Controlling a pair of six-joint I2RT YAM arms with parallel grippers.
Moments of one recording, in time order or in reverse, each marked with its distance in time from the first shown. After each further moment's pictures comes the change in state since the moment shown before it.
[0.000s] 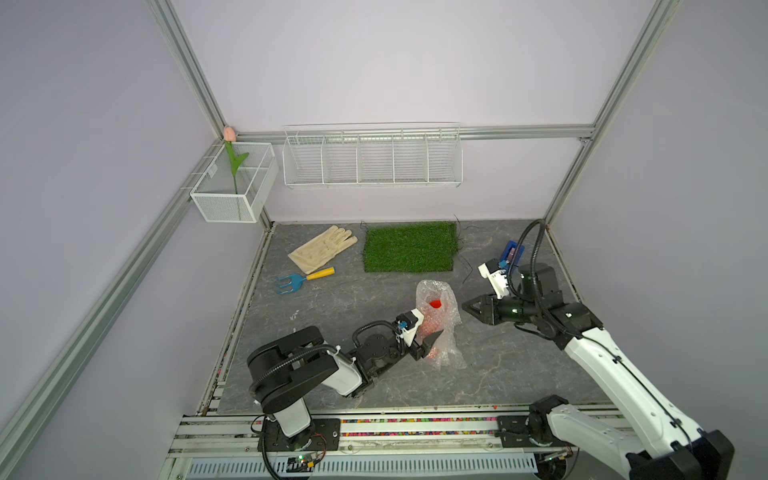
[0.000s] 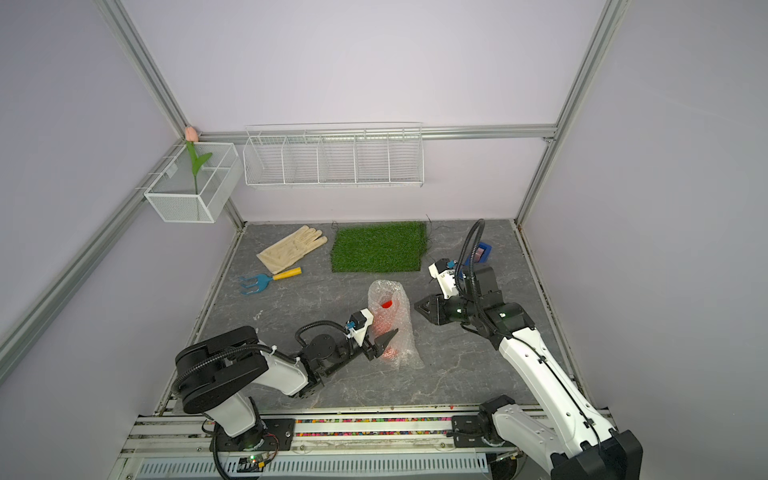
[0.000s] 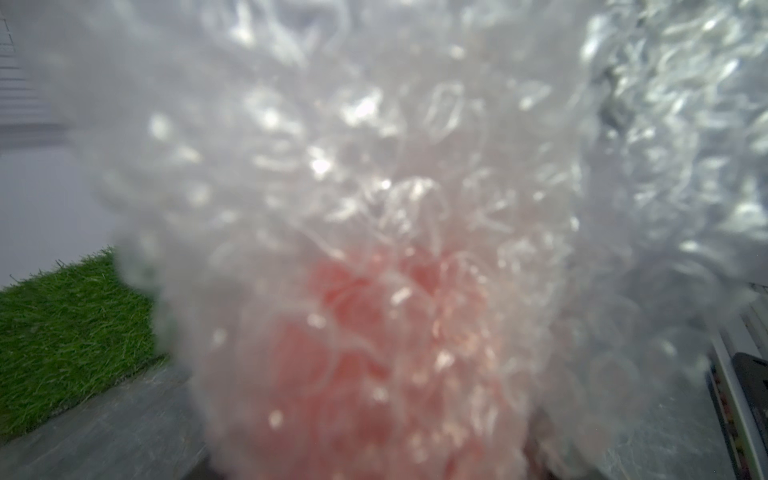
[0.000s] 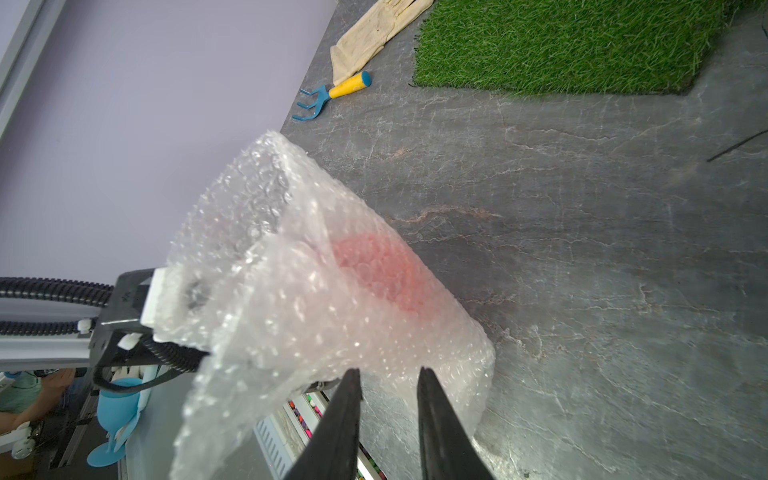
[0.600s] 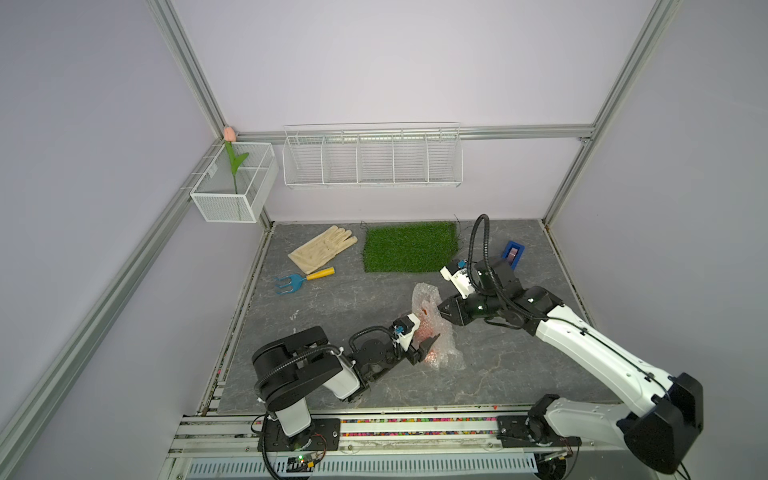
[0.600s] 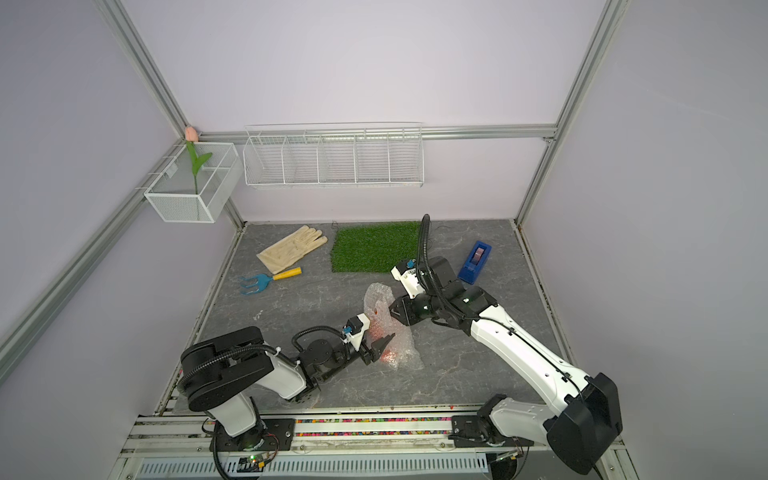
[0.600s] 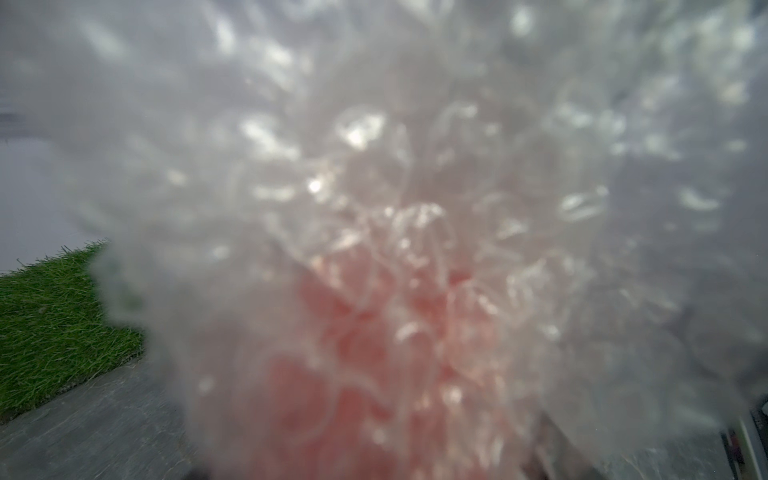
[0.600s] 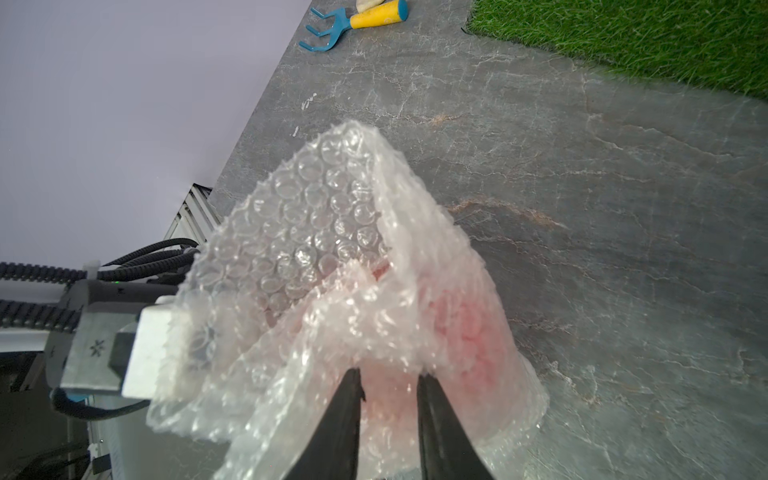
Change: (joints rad) left arm -0.010 0.014 -0.043 0.077 -0.006 -0.001; right arm 0.271 0.214 0.155 -0.013 0.160 -0.026
